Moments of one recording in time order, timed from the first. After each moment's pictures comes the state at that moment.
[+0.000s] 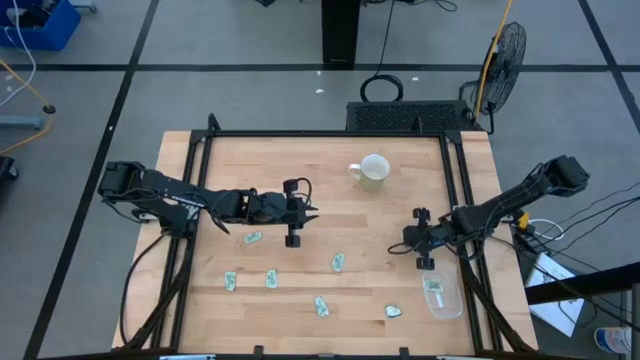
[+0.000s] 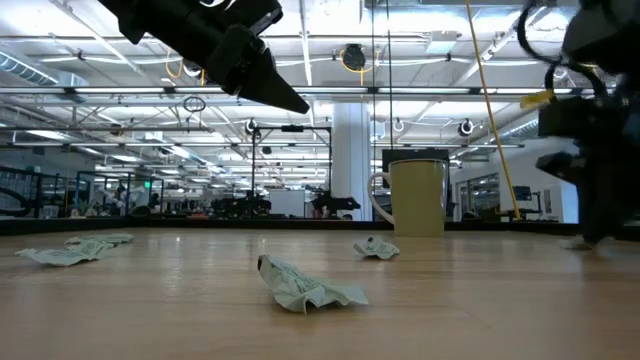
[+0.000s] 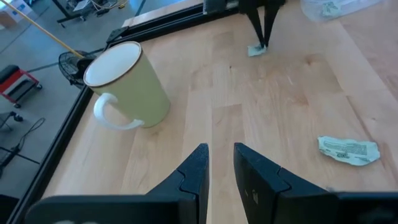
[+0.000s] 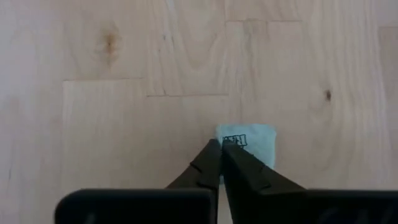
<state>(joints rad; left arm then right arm) -0.08 1.47 0.83 0.13 -0.25 0.21 0.37 1.02 0.35 -0.48 0.18 0.36</state>
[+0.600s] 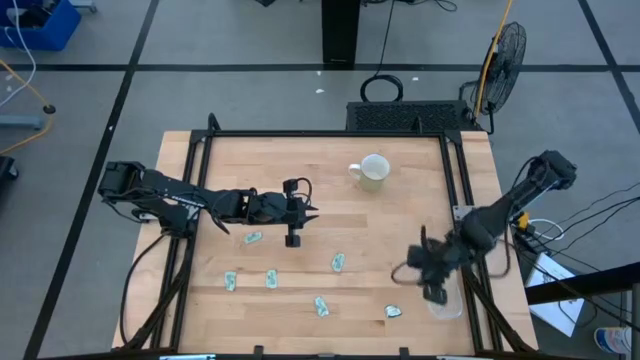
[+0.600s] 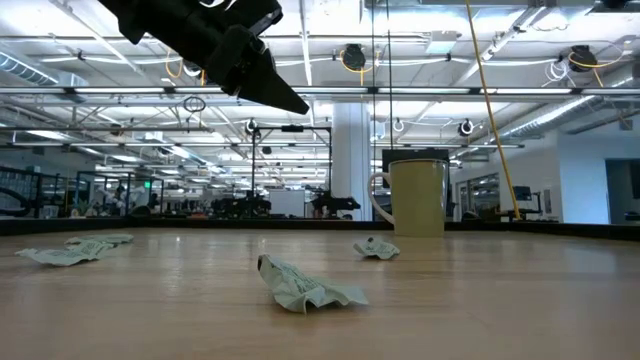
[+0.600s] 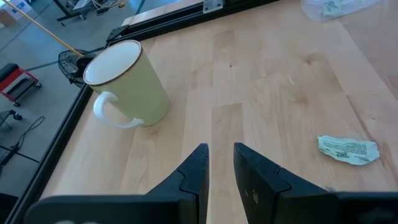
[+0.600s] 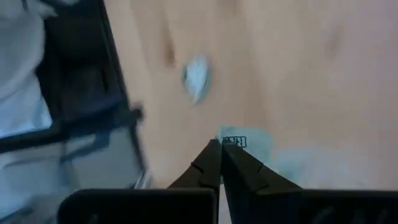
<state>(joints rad) -0.08 1.47 0.83 0.12 -0.25 0.20 0.68 1.18 0.88 -0.83 -0.18 1.07</state>
